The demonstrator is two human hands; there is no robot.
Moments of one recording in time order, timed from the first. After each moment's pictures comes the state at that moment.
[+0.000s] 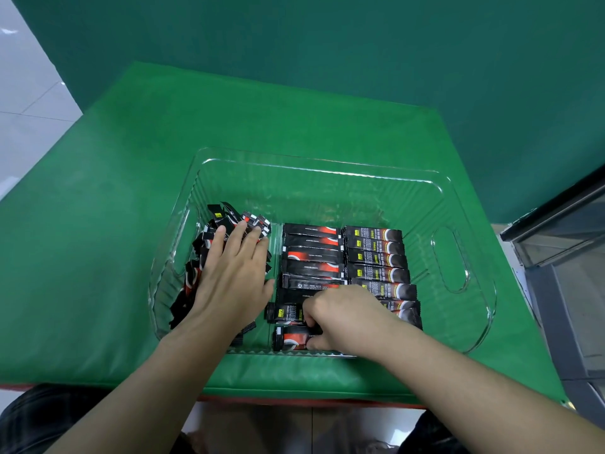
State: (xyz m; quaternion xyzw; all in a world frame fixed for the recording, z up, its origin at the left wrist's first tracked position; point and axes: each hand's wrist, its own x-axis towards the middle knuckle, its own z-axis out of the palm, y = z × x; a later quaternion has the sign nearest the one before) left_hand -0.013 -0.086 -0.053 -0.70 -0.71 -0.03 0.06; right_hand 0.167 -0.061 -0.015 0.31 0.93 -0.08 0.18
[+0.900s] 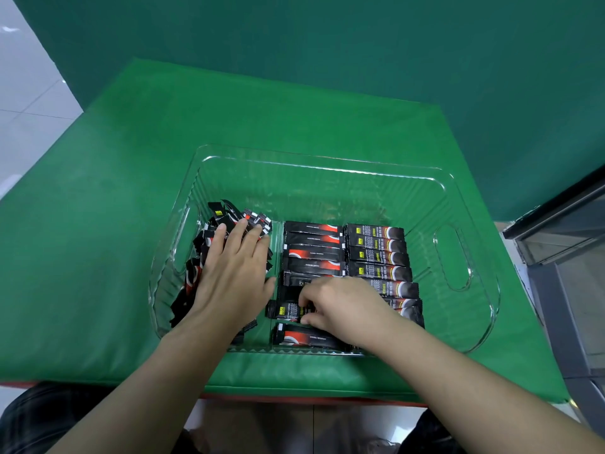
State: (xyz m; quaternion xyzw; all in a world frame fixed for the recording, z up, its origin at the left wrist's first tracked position) left_hand -0.012 -0.087 -0.050 -0.70 -0.71 -0.02 0.06; right_hand 0.167 -0.055 -0.021 0.34 0.93 -0.13 0.07
